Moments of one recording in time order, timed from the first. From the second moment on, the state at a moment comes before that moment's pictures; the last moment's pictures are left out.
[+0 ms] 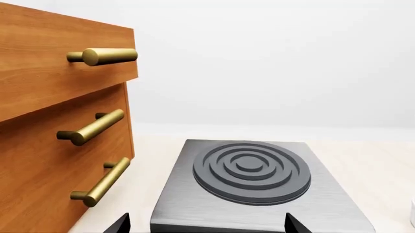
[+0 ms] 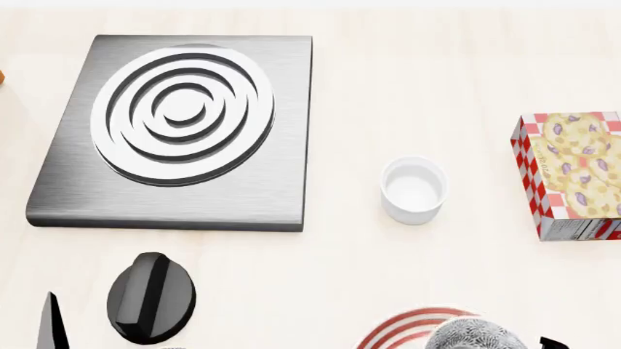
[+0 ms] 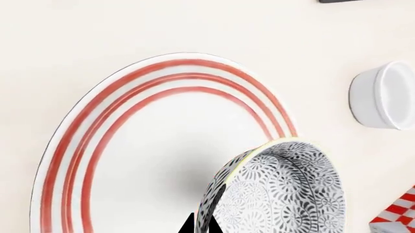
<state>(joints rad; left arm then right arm) 0.20 -0.35 0.20 0.67 -0.19 -0.09 -0.46 0.61 1.27 -0.82 -0.84 0.34 0.95 -0.35</state>
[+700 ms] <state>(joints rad) 0.20 -0.36 0.20 0.67 -0.19 -0.09 -0.47 0.51 1.24 -0.85 -0.77 0.33 0.85 -0.27</state>
